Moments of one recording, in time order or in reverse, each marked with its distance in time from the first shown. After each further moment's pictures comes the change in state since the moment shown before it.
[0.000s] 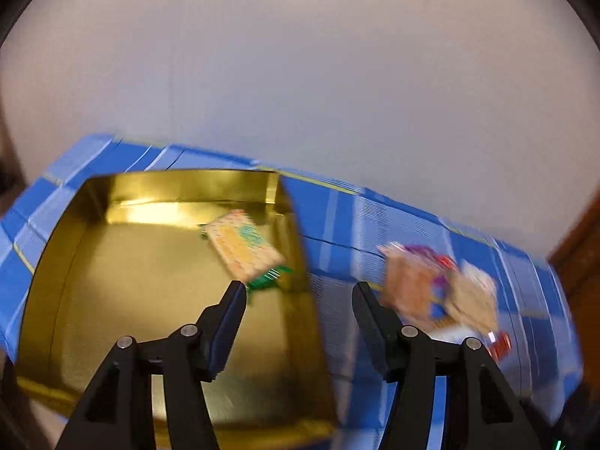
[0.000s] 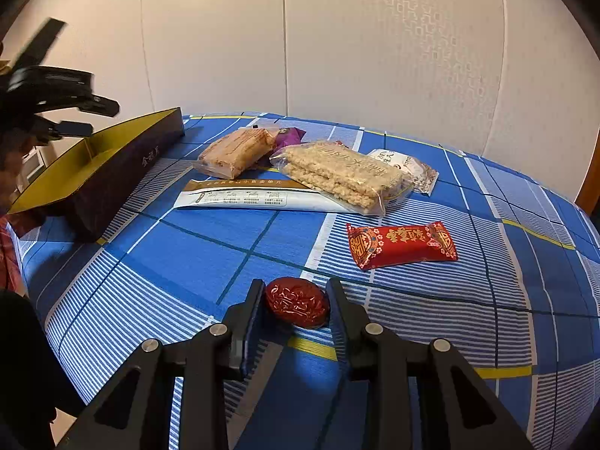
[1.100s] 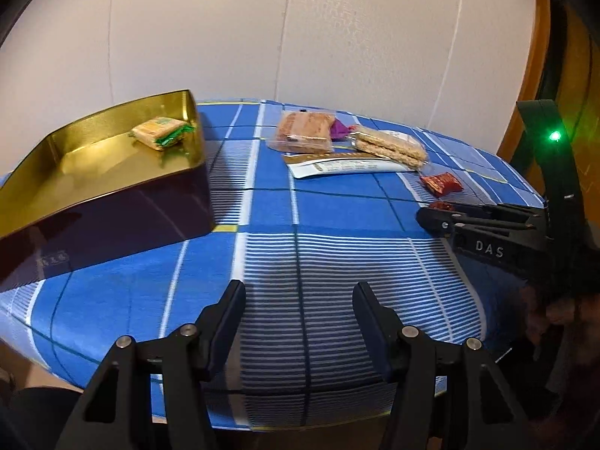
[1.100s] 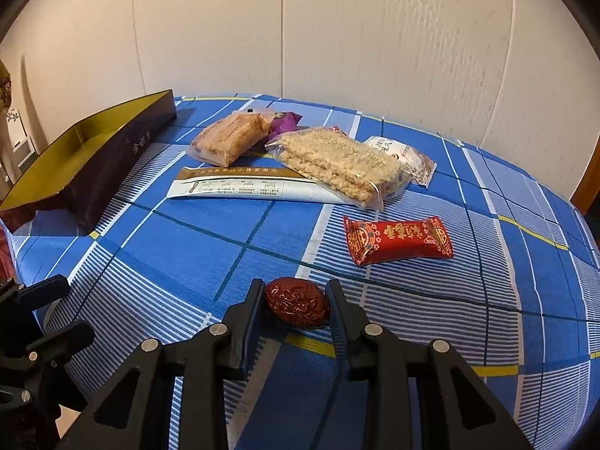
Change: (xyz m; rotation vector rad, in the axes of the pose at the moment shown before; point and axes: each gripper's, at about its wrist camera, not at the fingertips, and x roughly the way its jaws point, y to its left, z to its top) left arm -0.024 -0.042 -0.160 0.196 0.027 -0.139; right arm 0.005 0.003 0.011 -0.002 0.099 -0.042
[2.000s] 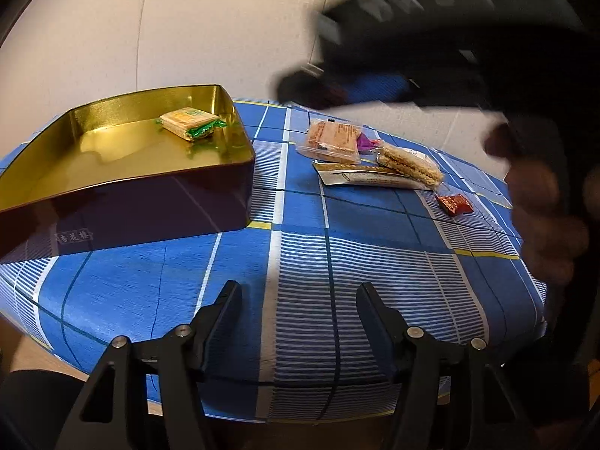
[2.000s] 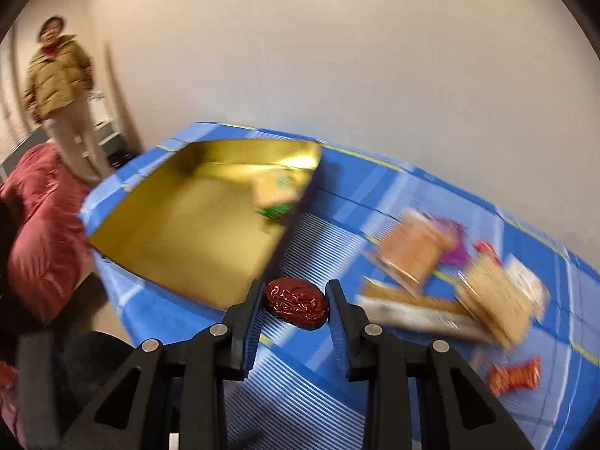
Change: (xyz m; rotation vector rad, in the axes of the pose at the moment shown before) left arm -0.007 0.022 -0.002 -0.092 -0.025 0.001; right arm -0.027 0.128 0.097 -0.213 -0.054 0.335
